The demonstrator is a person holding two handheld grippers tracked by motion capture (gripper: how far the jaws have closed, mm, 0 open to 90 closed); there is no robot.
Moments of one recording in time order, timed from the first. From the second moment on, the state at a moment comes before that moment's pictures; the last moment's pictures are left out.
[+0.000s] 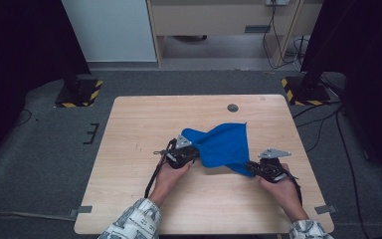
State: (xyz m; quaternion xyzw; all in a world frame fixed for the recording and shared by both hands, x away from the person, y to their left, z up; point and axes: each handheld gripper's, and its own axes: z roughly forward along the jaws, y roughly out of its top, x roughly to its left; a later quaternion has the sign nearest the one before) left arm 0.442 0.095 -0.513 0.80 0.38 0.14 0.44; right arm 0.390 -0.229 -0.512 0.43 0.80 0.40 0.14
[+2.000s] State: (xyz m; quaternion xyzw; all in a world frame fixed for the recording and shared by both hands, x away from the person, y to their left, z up) left arm 0.368 0.143 -0.509 0.83 0.36 0.13 0.40; right arm 0.351 -0.224 -0.507 0.39 0.82 0.38 0.17
